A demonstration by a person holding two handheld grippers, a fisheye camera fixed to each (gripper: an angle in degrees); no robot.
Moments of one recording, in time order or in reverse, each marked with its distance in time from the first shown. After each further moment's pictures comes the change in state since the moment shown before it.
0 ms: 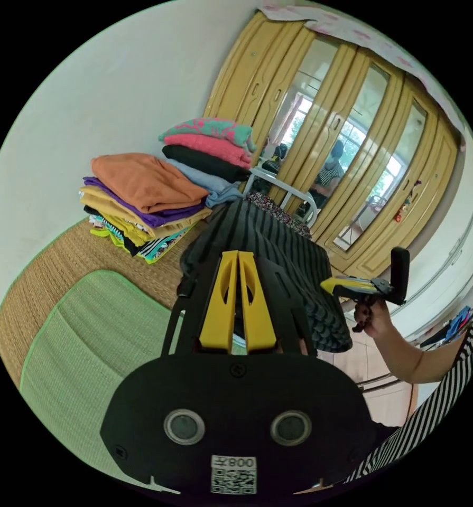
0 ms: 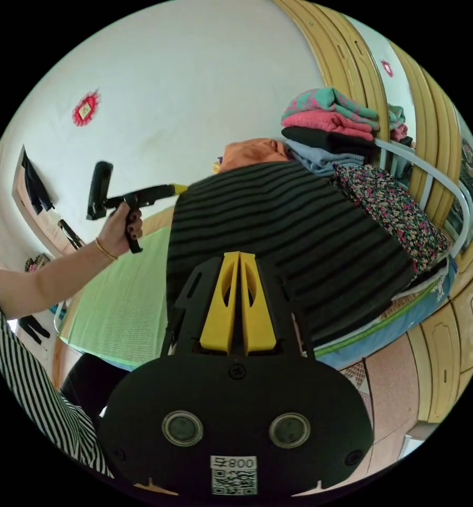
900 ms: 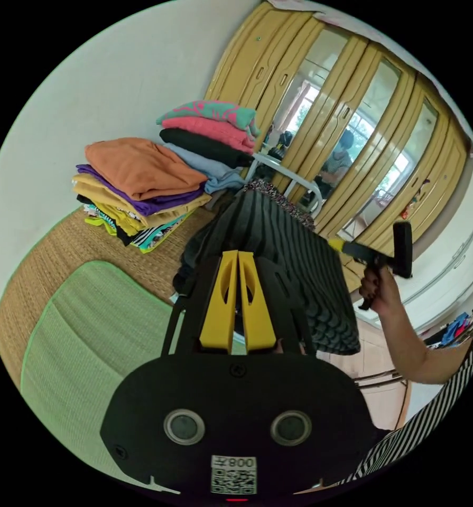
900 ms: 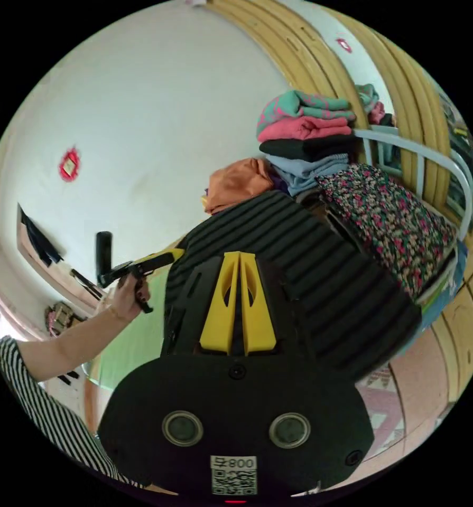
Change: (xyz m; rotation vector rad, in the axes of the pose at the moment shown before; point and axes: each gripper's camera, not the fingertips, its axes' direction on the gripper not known) left arm 0.098 -0.020 0.019 -0.085 -0.002 -0.037; right arm 0.097 -0.028 -0.016 0.082 -0.095 0.193
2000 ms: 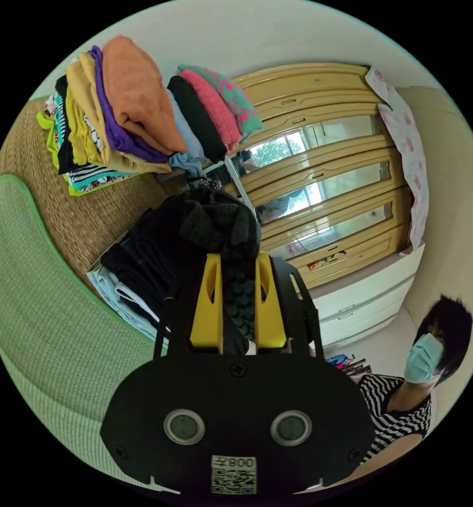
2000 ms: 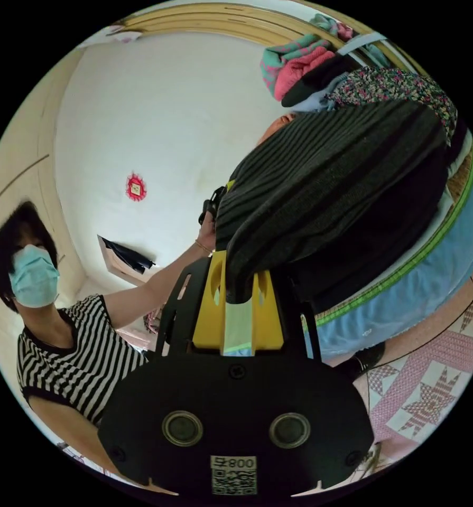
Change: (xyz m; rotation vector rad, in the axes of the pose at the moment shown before) left arm 0.011 0.037 -0.175 0.009 0.682 -0.386; right arm 0.078 0.196 -0.042 -0.096 -0.548 0.227
